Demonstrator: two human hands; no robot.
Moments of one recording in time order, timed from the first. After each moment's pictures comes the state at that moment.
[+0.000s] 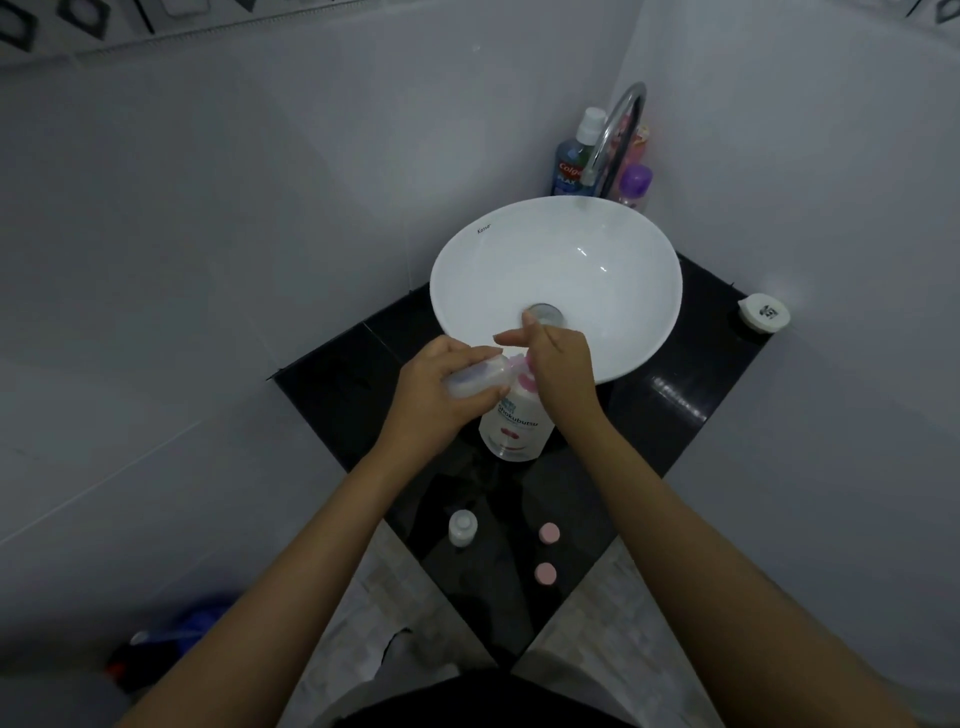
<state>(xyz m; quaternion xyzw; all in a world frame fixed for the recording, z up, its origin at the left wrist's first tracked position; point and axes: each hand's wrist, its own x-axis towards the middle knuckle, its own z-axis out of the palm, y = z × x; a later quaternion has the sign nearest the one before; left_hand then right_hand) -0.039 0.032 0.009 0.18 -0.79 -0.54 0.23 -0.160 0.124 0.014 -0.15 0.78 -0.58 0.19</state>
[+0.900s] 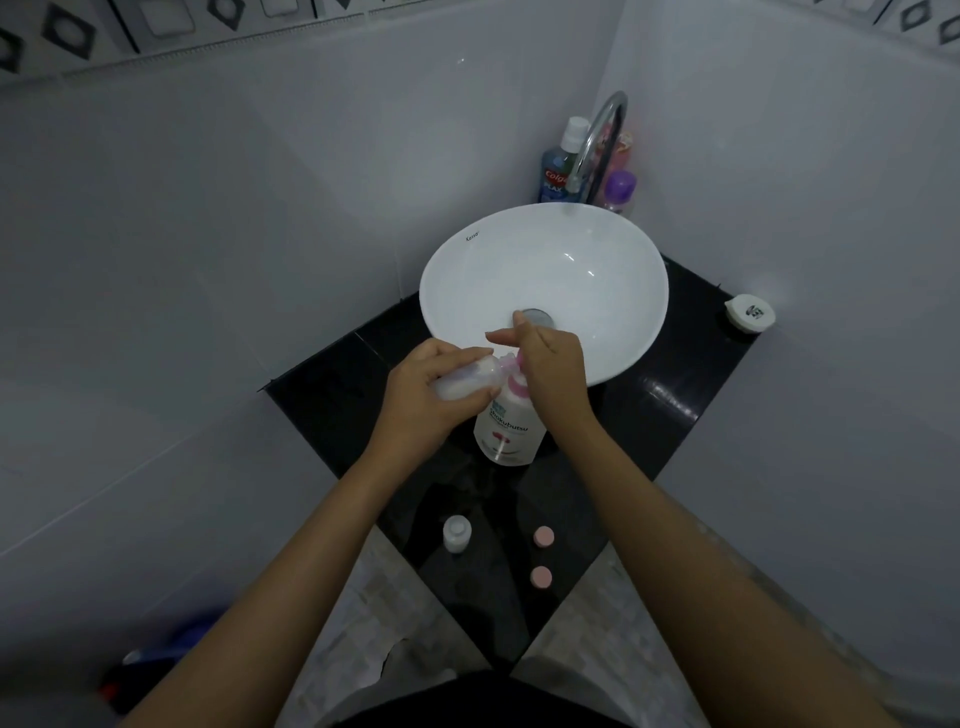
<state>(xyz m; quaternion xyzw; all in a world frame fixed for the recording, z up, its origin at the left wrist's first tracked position) -0.038 0.033 0.013 0.17 -0.78 -0.55 0.25 -0.159 0.128 0.015 -0.15 0.76 -0.61 0.20</state>
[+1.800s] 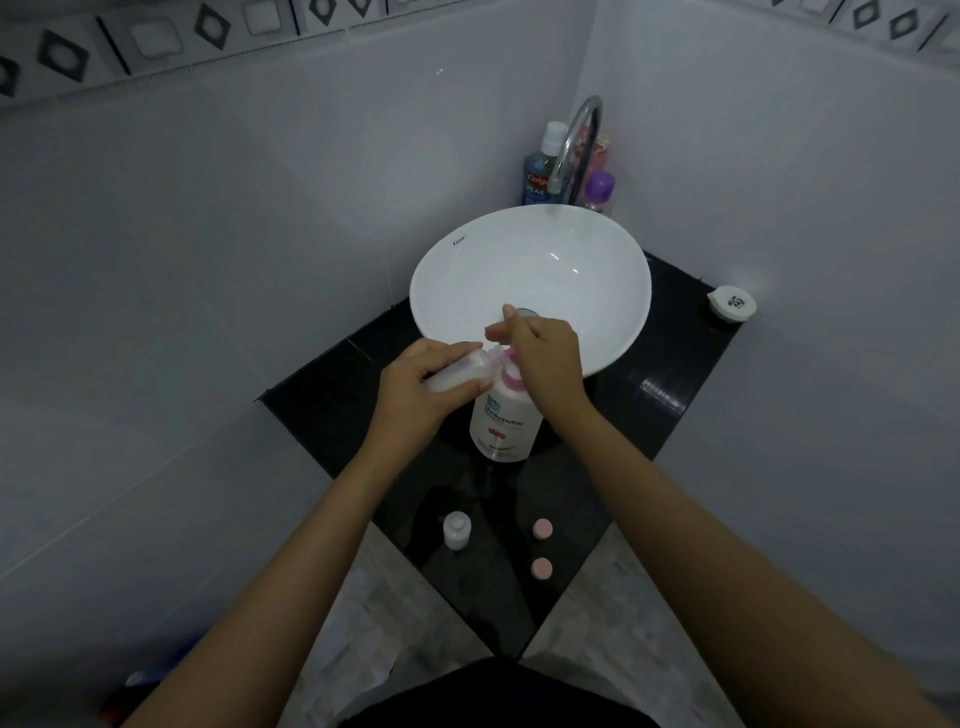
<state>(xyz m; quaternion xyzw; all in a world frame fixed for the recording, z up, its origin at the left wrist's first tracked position) -0.037 0.035 0.018 0.18 -0.76 -0.57 0.24 -0.155 0.132 0.028 -0.19 0.80 -0.55 0.11</state>
